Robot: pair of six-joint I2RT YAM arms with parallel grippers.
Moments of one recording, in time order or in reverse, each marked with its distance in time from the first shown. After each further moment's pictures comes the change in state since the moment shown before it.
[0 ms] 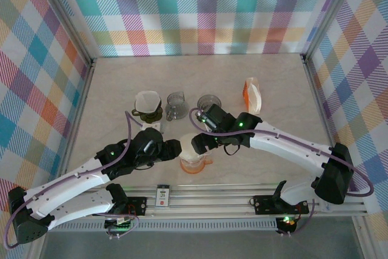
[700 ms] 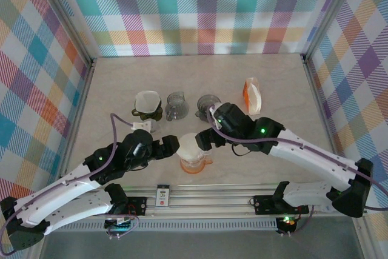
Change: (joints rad) left arm 0.002 -0.124 0.000 -0.008 -0.072 -0.024; right arm 0.000 -0.208 -0.058 0.074 0.046 0.016
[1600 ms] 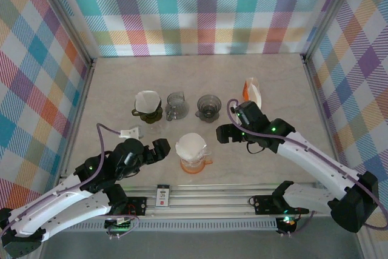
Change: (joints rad) left arm 0.000 -0.148 -0.094 -0.089 -0.103 -0.060; right arm -0.294 -0.072 -0.209 0.043 -0.097 0.027
